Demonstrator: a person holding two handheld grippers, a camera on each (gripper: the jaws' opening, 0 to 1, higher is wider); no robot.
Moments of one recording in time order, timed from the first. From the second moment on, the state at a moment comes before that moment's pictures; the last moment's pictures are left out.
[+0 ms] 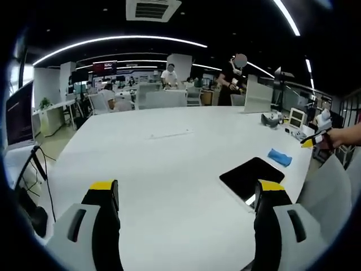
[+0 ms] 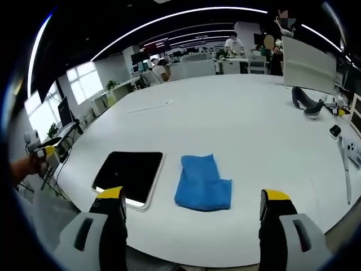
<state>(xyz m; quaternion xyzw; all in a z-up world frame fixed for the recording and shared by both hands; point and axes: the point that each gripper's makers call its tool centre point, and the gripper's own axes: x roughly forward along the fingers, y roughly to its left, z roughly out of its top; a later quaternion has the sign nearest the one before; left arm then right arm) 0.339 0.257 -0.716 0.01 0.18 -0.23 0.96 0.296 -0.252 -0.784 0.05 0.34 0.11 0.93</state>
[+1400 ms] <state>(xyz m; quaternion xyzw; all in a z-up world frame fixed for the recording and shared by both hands) 0.334 0.244 -0.731 -0.01 0.21 -0.25 0.95 0.336 -0.240 -0.812 0.01 0.39 0.13 0.91</state>
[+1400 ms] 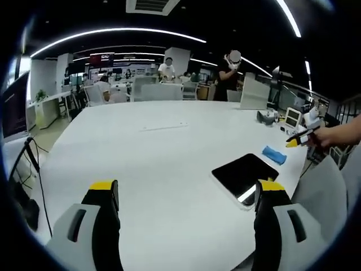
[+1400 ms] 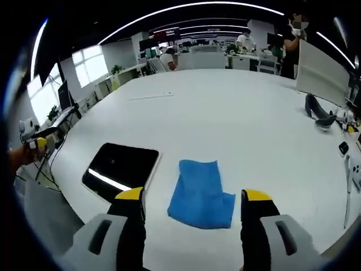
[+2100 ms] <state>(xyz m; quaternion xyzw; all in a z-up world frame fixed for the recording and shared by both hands) 0.322 0.253 -0.742 -0.01 0.22 -0.24 0.94 0.341 -0.252 -0.874 0.00 0.48 0.05 0.88</state>
